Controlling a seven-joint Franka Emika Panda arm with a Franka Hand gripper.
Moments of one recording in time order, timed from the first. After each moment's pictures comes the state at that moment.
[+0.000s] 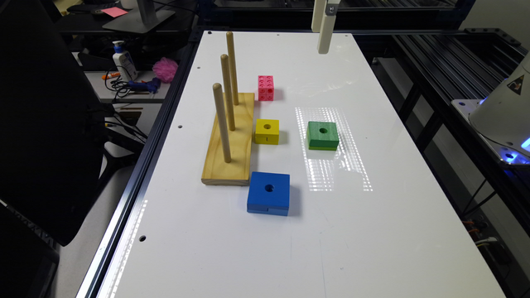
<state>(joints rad) -0.11 -0.18 0.01 -2.48 0.00 2.31 0.68</state>
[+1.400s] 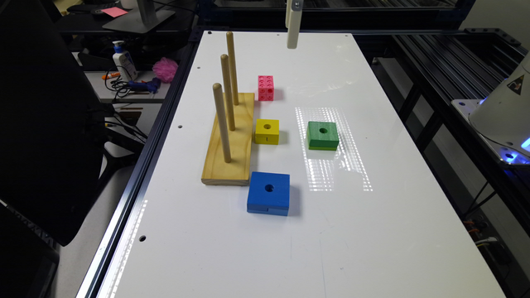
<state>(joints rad) -0.15 -0.02 0.01 -2.30 0.00 2.31 0.66</state>
